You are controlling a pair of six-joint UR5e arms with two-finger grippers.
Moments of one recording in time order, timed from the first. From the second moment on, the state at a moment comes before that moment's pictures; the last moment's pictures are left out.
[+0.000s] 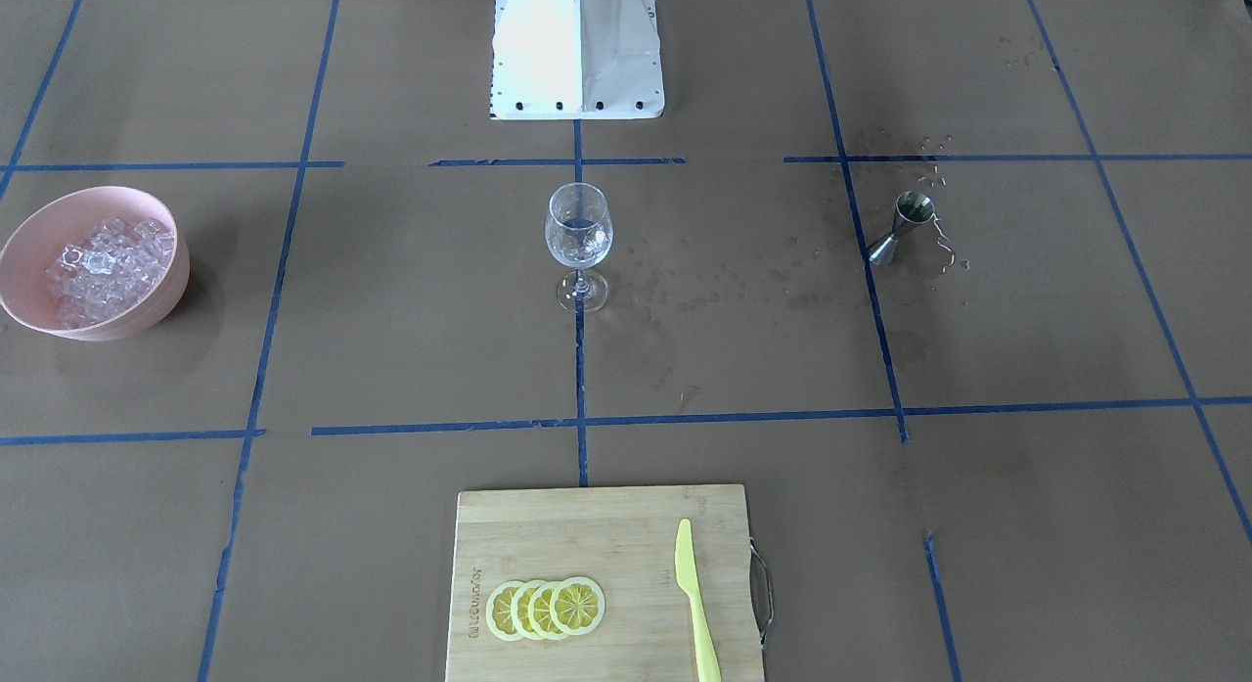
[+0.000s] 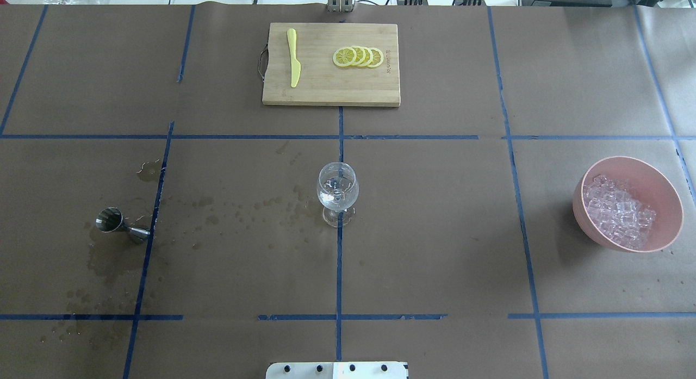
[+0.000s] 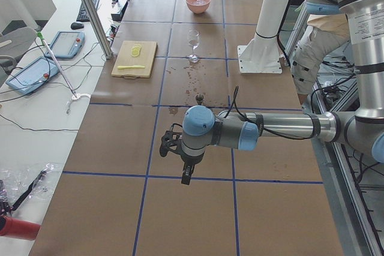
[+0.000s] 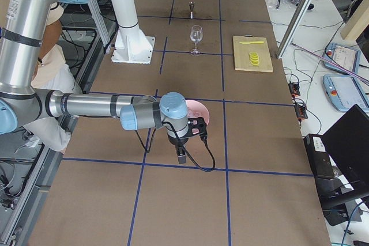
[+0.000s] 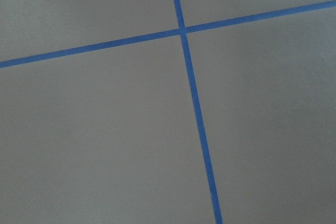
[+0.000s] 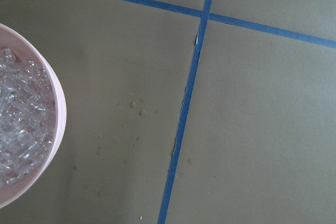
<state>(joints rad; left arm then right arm) -1.59 -1.31 -1.84 -1.72 -2.30 0.09 1.50 -1.89 1.90 -1.40 2.30 -0.04</state>
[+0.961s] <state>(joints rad) -1.61 -1.33 -1.80 -2.40 -2.36 -0.04 1.51 -1.79 1.93 -1.40 2.30 -0.03</state>
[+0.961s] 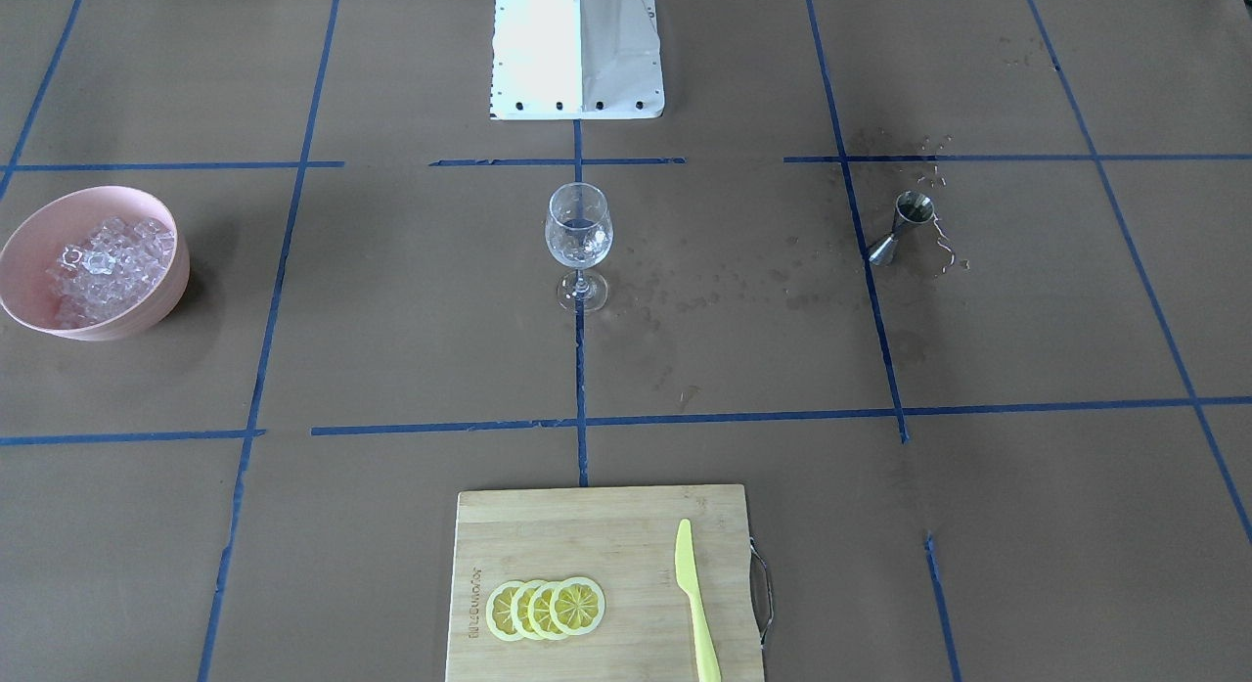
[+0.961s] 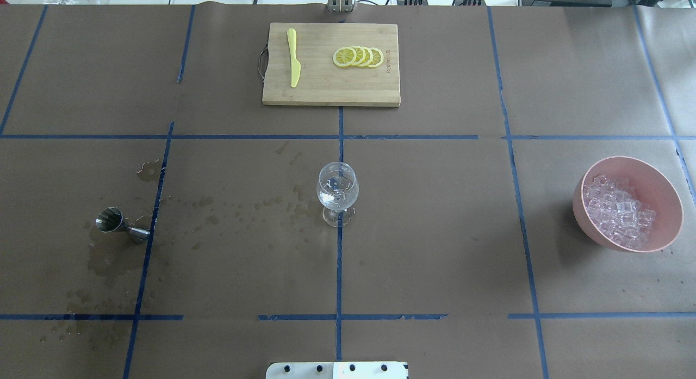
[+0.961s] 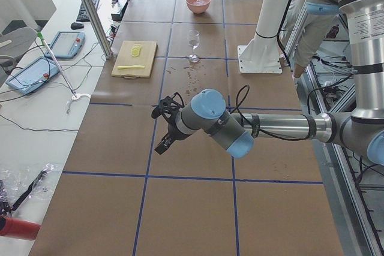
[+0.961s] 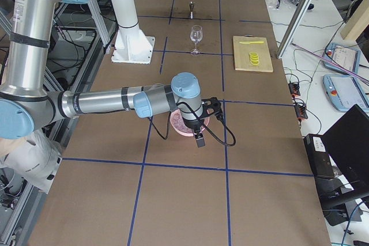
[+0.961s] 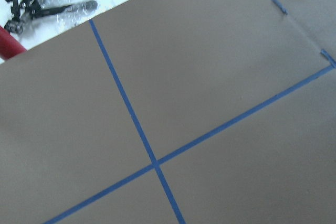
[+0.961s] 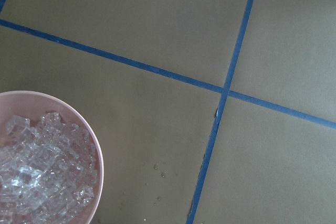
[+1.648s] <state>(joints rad) -1.52 -1.33 -1.82 -2.79 -2.34 -0.38 1.51 -1.78 1.95 -1.40 2.32 -0.03</state>
